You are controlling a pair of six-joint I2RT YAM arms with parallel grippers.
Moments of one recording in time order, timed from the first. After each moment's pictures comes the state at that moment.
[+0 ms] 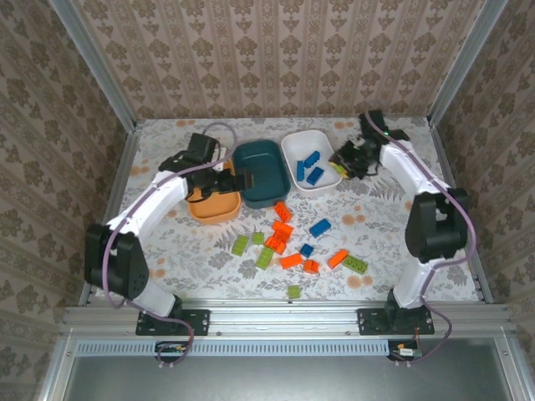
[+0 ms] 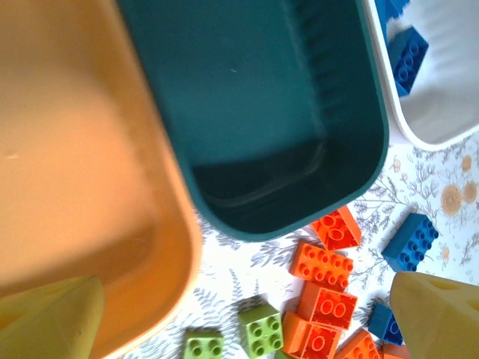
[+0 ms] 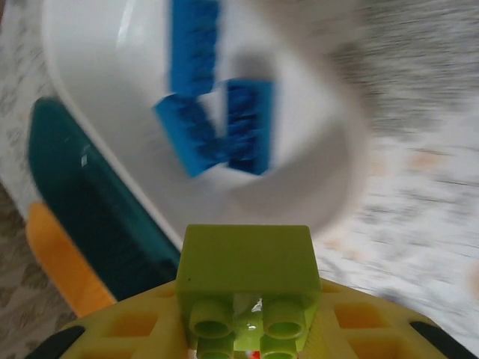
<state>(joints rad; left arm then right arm) -0.38 1.51 1.23 -0.71 0.30 -0.40 0.13 1.85 1.56 -0.81 -0.40 0.84</state>
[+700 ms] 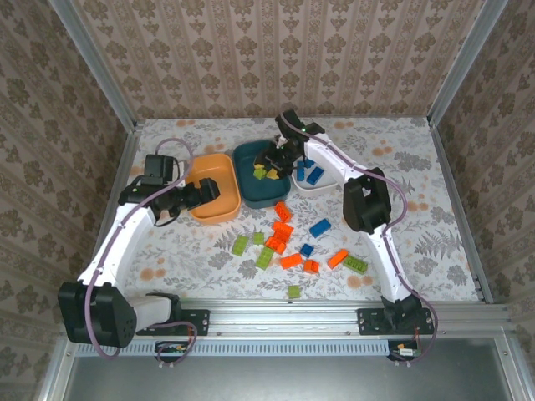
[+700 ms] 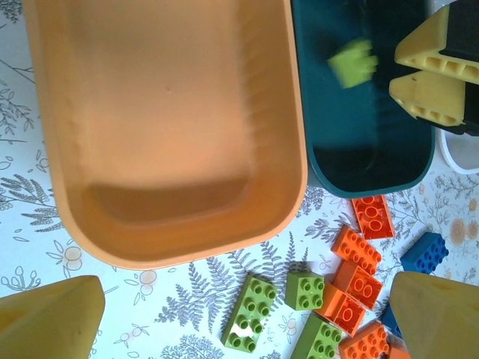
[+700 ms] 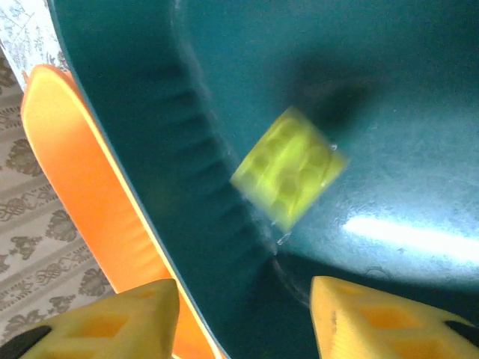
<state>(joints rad) -0.16 1.20 1.01 -0.77 0.32 -0.44 0.45 2.43 2.24 -0.90 -0.54 0.88</state>
